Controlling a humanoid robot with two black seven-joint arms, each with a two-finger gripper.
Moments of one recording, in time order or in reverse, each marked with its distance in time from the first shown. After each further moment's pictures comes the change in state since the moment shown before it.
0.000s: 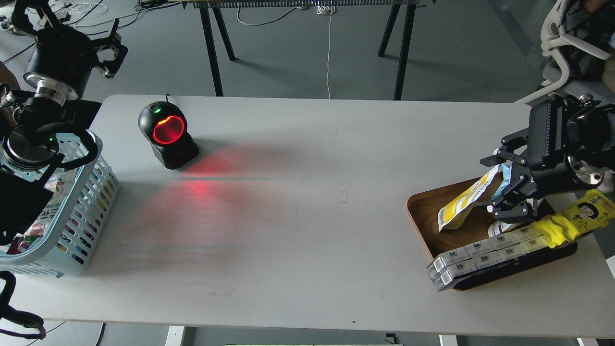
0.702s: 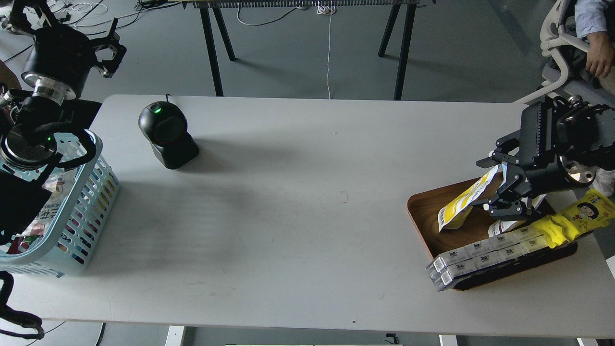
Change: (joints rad) left arm -0.002 0.004 0.005 0.000 0.000 0.000 0.000; right arm -0.024 0.043 0.001 -0.038 -0.002 -0.014 0.000
